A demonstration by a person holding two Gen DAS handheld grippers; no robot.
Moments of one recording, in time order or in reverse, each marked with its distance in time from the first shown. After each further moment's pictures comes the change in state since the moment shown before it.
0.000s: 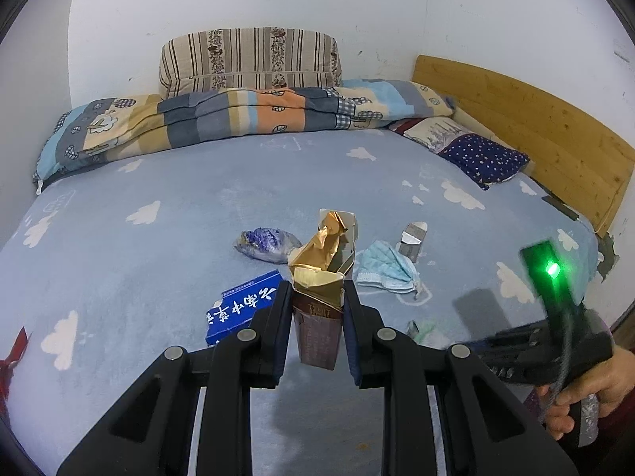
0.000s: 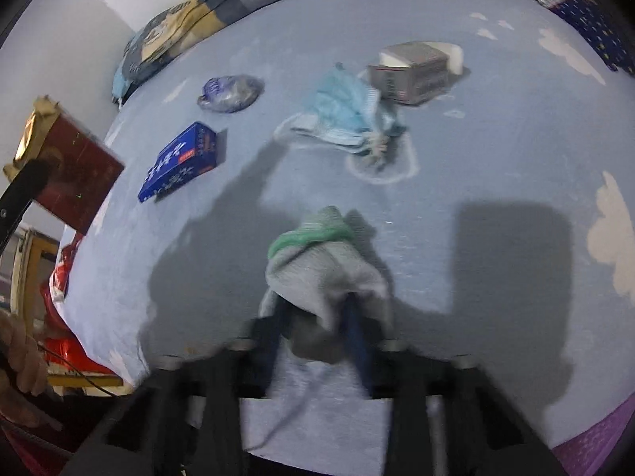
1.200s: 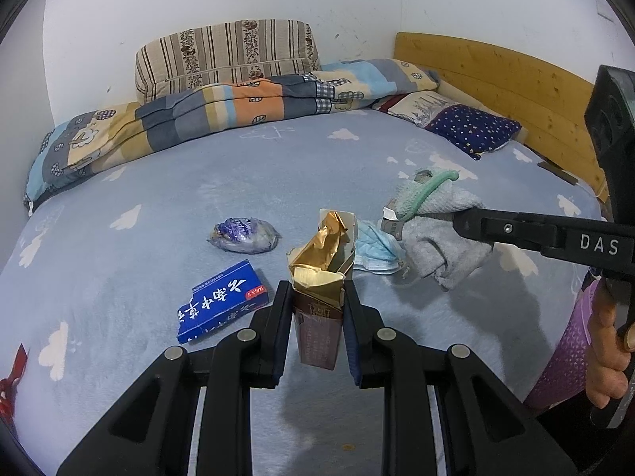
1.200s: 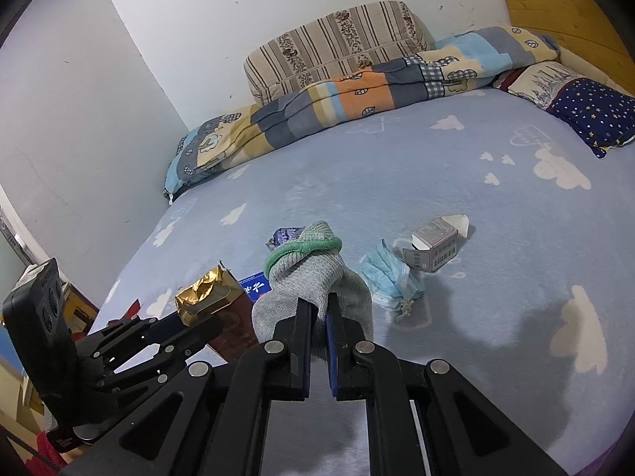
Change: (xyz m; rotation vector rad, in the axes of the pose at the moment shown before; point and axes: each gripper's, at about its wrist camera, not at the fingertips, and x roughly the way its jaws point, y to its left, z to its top) left arm 0.022 -0.033 -0.010 0.097 0.038 -0.001; right arm -0.097 0.026 0.015 -0.043 -0.450 0.093
